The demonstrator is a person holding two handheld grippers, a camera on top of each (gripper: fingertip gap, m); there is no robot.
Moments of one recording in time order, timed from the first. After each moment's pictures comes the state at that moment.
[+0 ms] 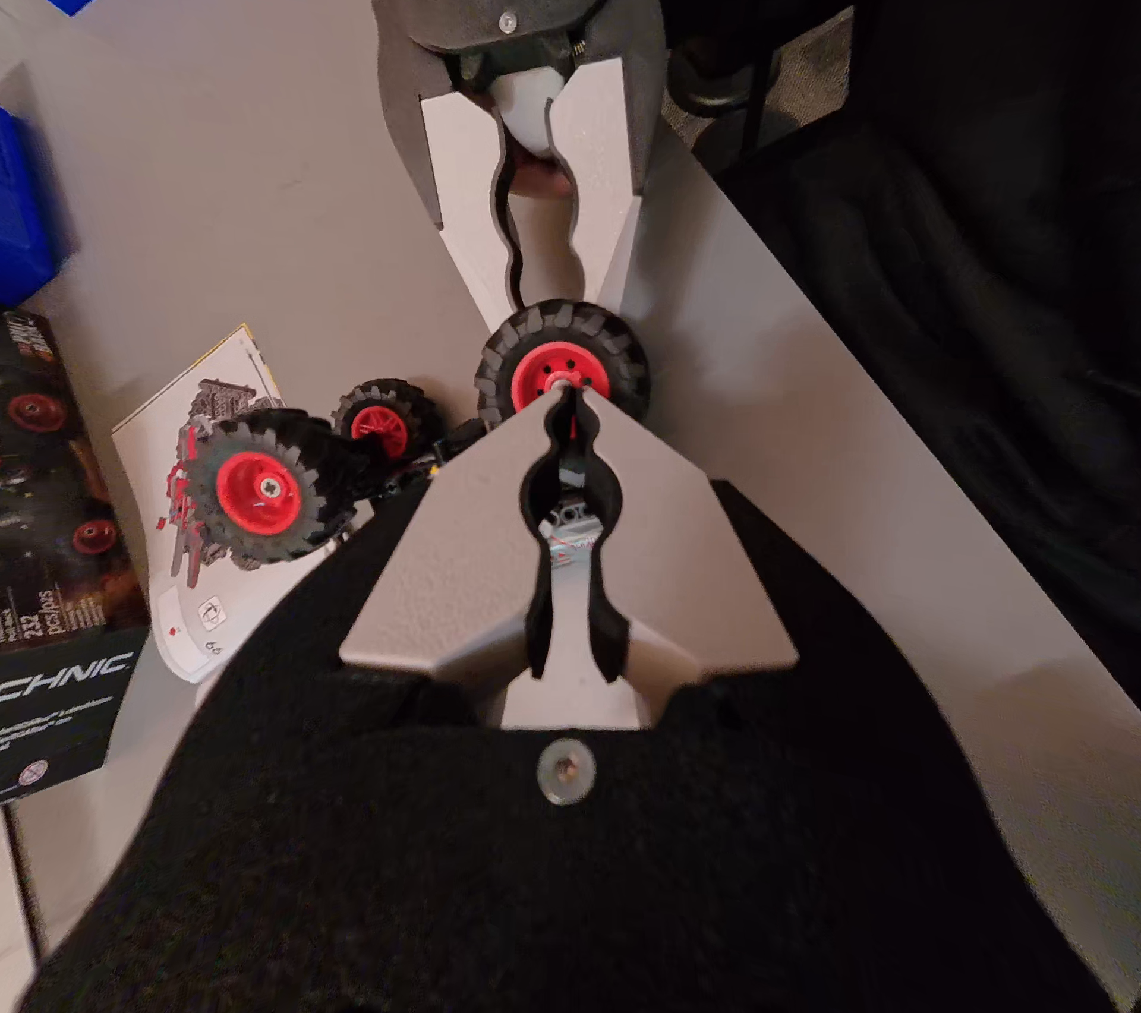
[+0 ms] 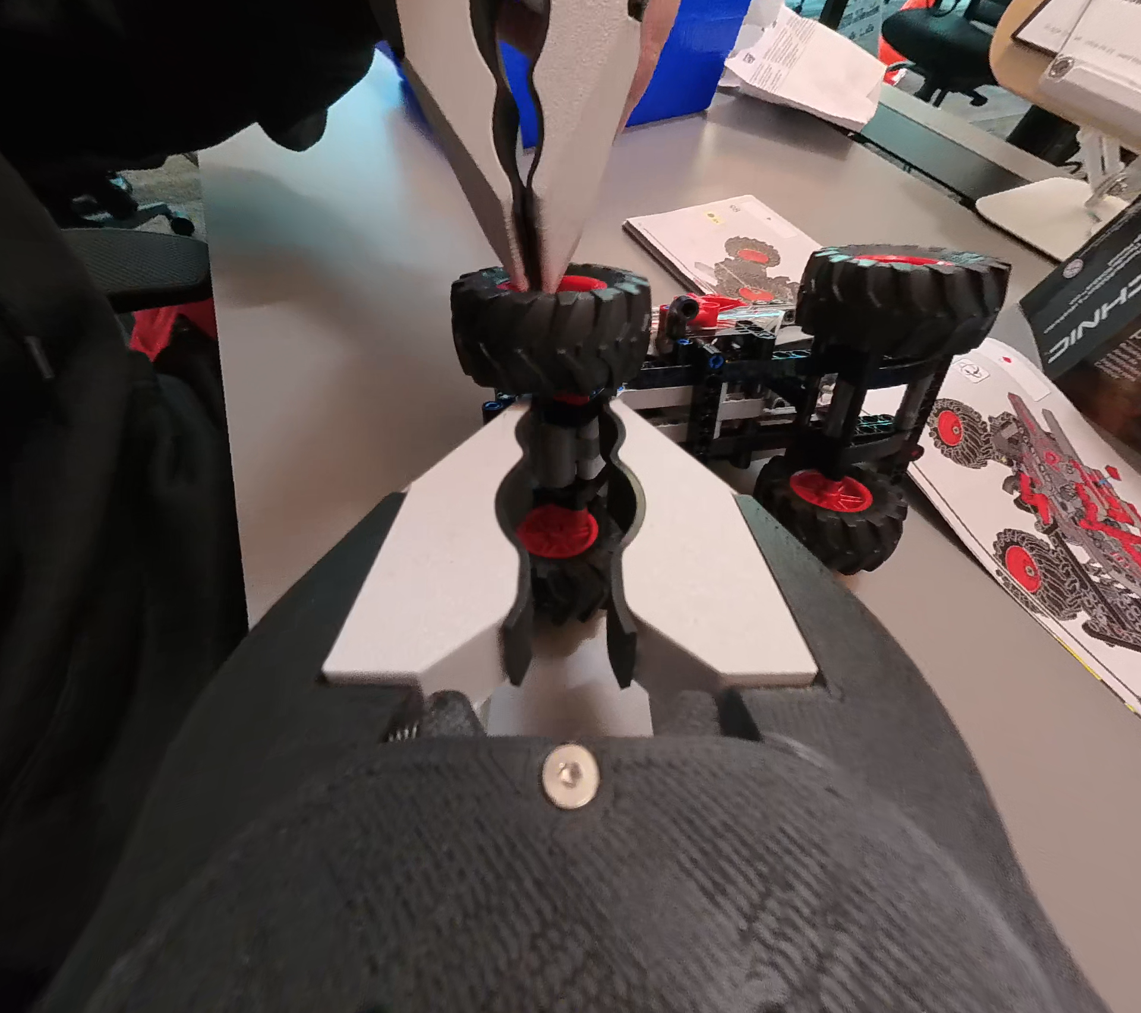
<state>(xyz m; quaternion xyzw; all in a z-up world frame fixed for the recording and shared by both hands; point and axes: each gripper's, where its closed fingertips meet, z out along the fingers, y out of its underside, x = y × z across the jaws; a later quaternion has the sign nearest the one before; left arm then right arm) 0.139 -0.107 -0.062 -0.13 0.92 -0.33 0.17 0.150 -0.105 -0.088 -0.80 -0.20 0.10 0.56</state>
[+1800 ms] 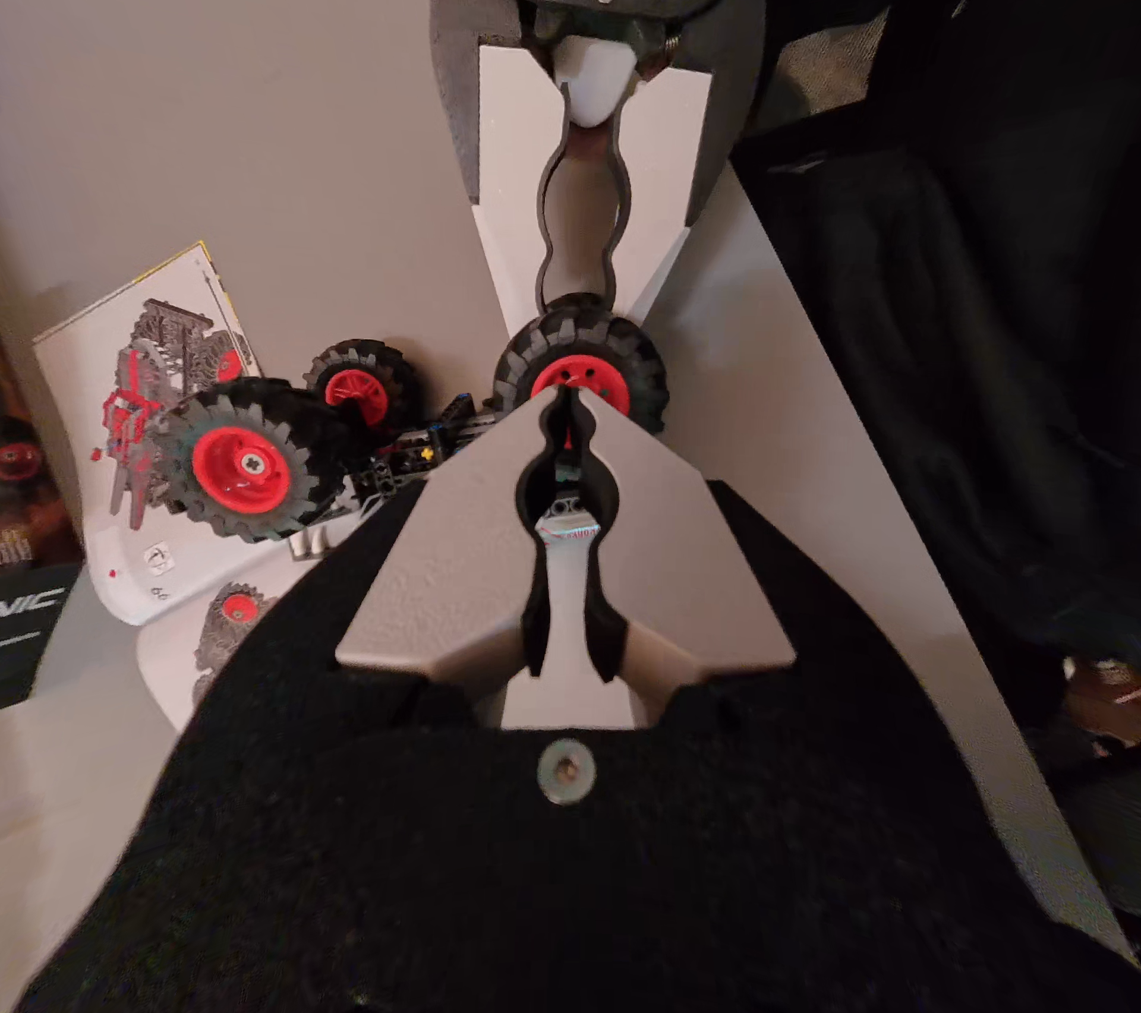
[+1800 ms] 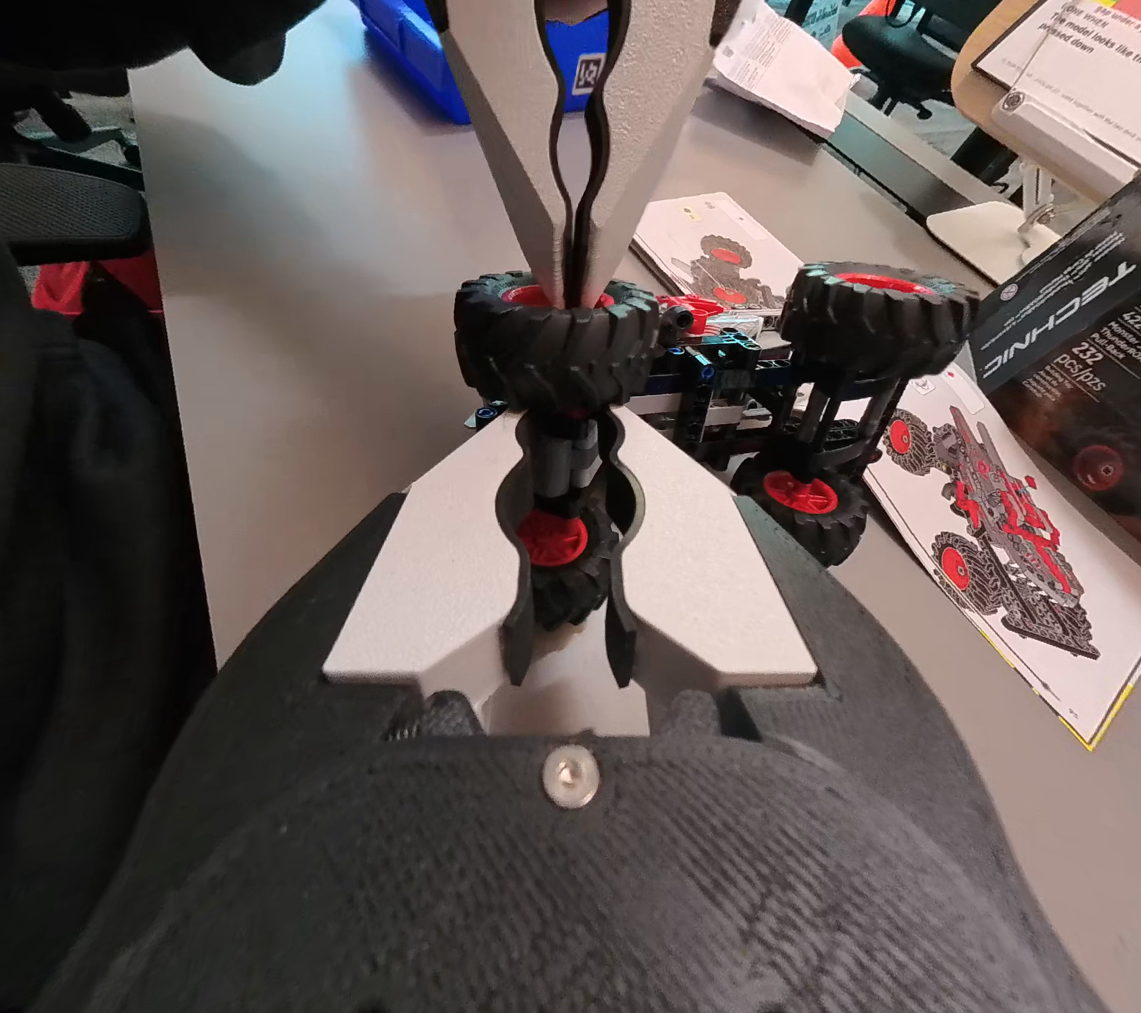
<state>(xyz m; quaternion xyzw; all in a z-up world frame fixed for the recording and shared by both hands) 0.147 -0.109 -0.063 -0.21 0.93 -0.29 0.13 0.151 -0.103 -0.088 -0.80 -0.22 0.04 0.55</state>
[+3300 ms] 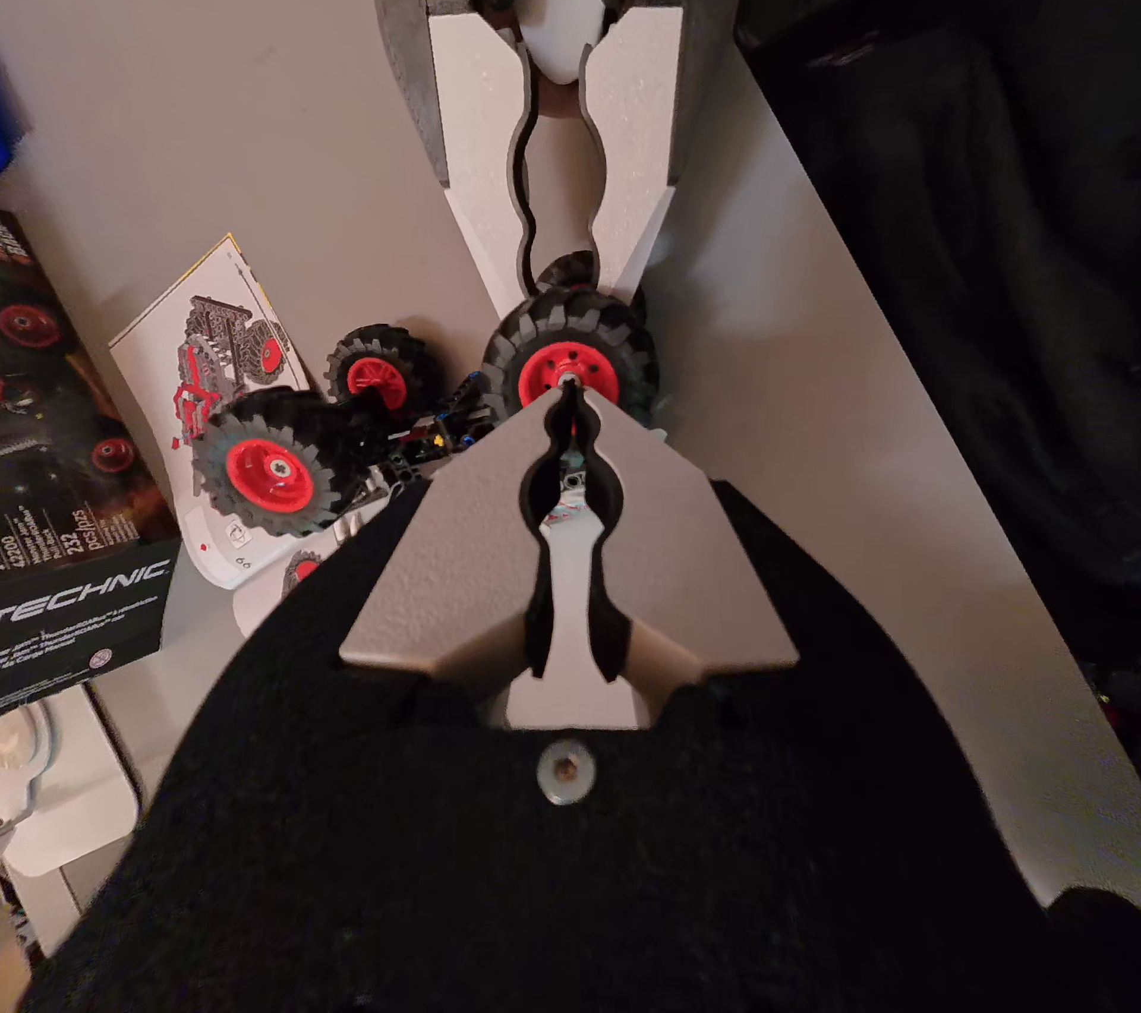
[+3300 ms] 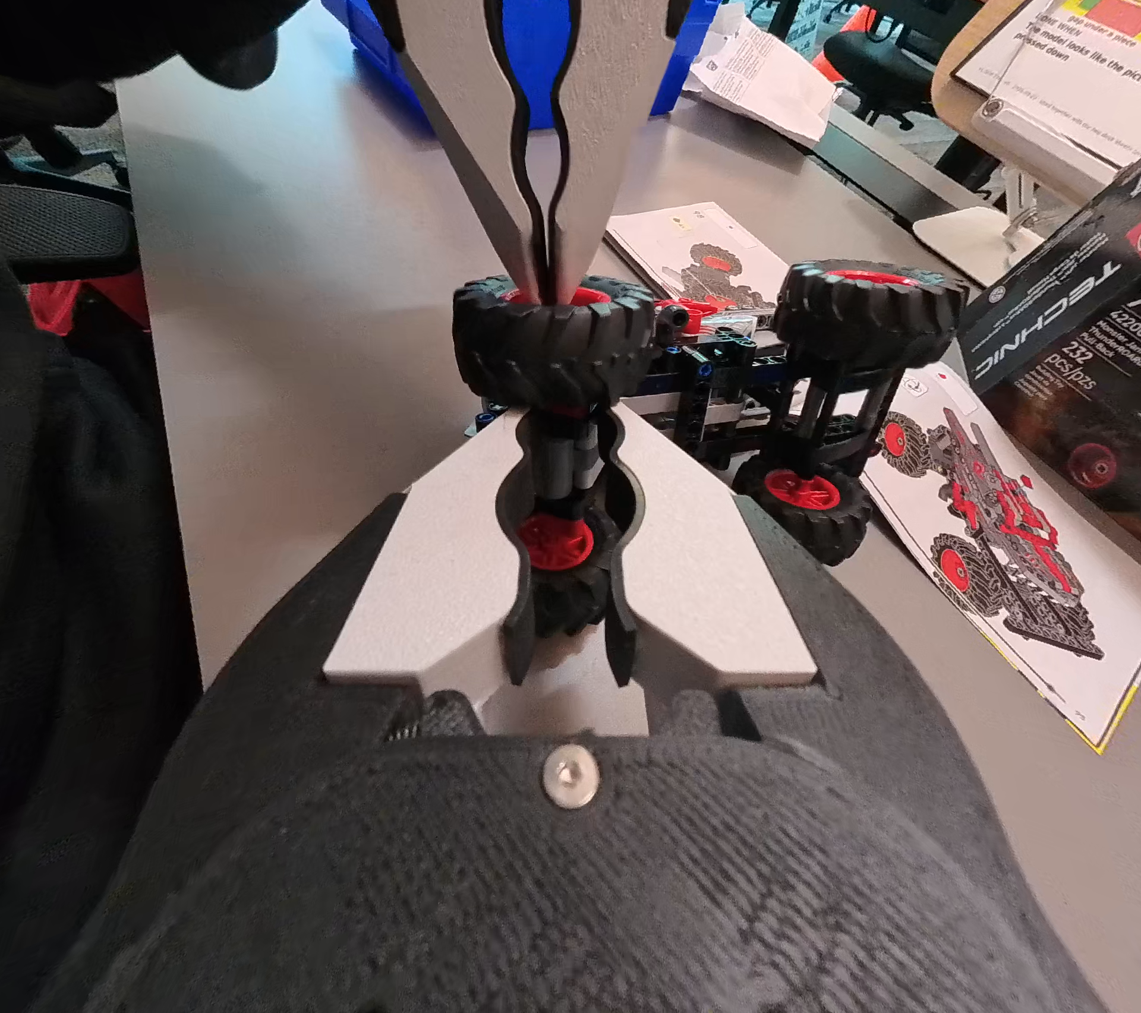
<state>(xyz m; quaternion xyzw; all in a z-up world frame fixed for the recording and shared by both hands) 0.143 -0.102 -0.066 -0.17 0.95 -0.22 0.16 0.152 -0.100 -0.088 -0.80 -0.21 0.04 0.56</state>
